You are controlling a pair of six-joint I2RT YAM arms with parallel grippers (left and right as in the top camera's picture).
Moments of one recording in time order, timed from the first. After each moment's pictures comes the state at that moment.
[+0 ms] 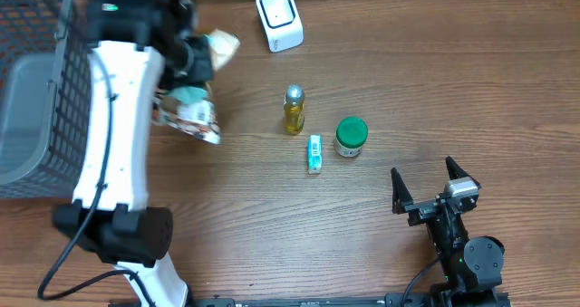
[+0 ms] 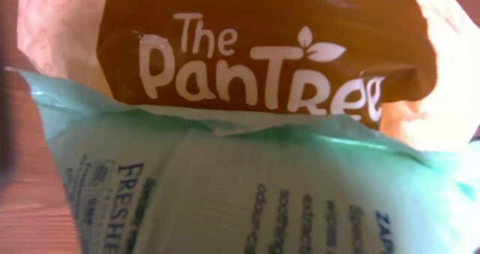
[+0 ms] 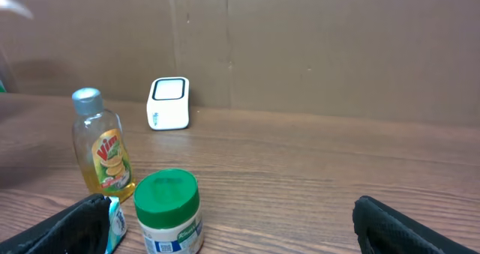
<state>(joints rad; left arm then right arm) -0.15 1.92 2.18 -1.56 0.02 -0.28 0.13 0.01 0.02 -0.03 -0.08 0.01</state>
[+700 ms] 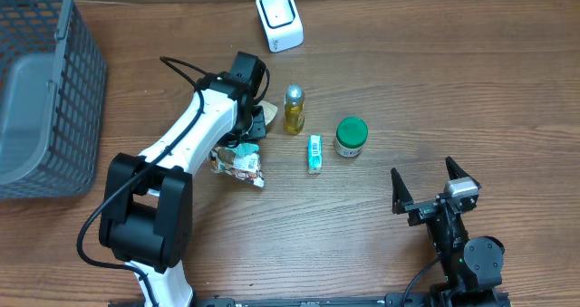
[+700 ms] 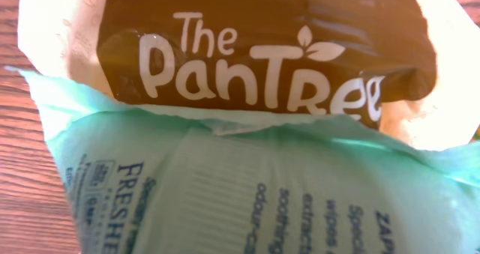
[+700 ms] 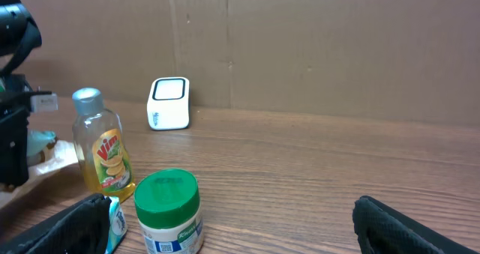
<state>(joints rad) -0.33 1.93 1.40 -0.89 -0.06 -0.47 0.13 0.01 0.02 -0.03 -0.08 0.01</state>
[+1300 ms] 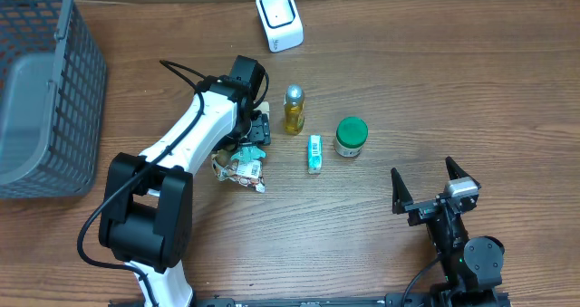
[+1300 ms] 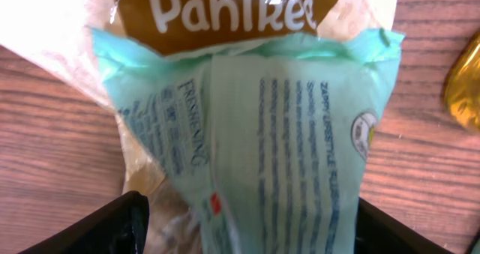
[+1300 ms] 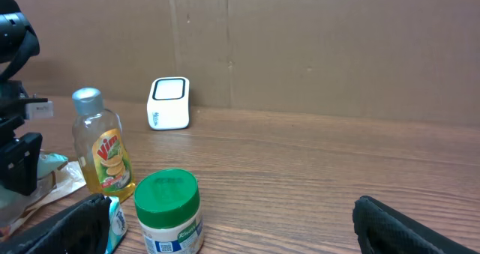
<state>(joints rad) -0.33 1.93 1.39 -0.93 -0.07 -0.46 0.13 0.01 0.02 -0.03 -0.08 0.01</state>
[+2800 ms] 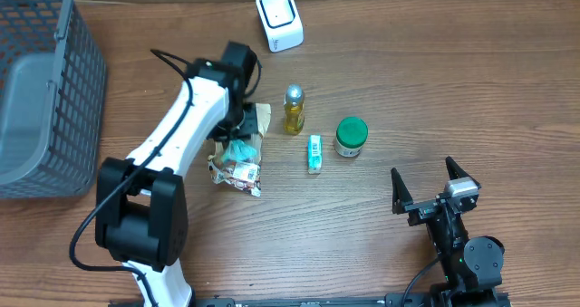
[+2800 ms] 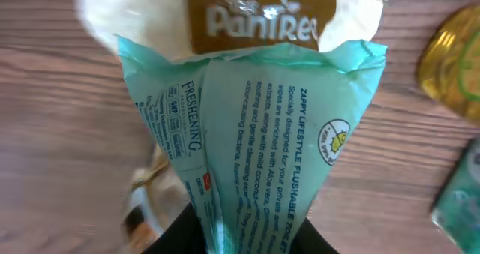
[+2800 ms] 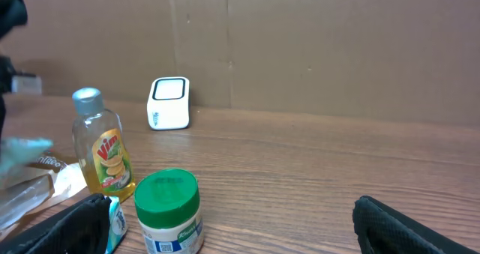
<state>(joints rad) -0.29 1.93 1.55 -1.13 -0.04 -0.42 0.13 0.01 0.02 -0.03 -0.08 0.01</state>
